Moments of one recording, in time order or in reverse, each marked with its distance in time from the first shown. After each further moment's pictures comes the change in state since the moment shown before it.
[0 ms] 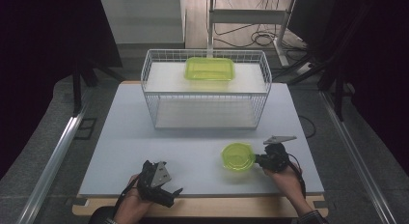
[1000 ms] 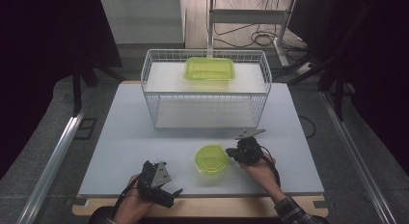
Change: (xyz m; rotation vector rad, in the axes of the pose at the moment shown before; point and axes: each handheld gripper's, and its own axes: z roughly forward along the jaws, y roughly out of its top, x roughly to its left) left arm -0.001 0.000 0.000 0.015 -0.005 0.009; right arm 0.039 0.039 0.051 0.007 0.035 -0.145
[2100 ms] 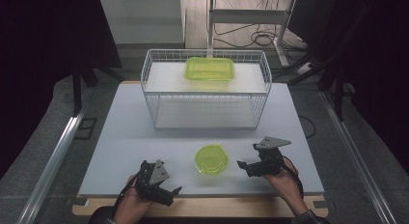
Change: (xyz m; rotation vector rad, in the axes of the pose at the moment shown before) left arm 0.003 0.002 -0.005 0.005 0.013 -0.067; right arm -0.007 -0.034 -0.053 -0.137 -0.077 -0.074
